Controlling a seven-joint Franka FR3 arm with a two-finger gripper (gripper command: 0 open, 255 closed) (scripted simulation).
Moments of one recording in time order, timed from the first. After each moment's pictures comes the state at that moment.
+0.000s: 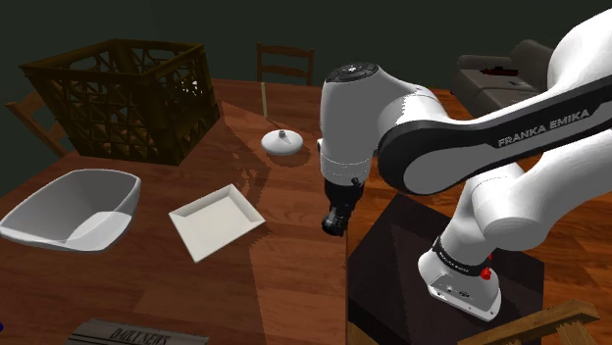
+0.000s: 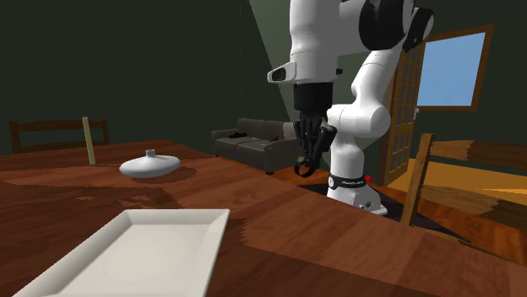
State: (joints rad) arm 0.31 -0.60 0.43 -2.60 0.26 1.96 0.45
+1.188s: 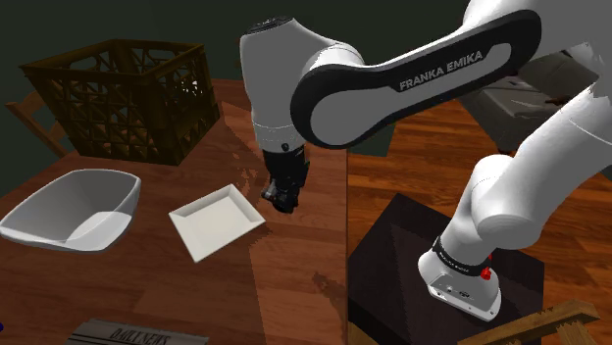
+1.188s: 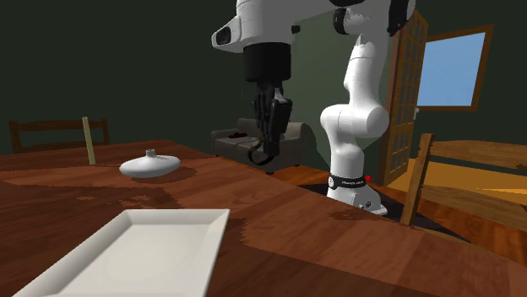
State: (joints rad) arm 0.20 -0.24 0.47 -2.19 0.11 1.89 0.50
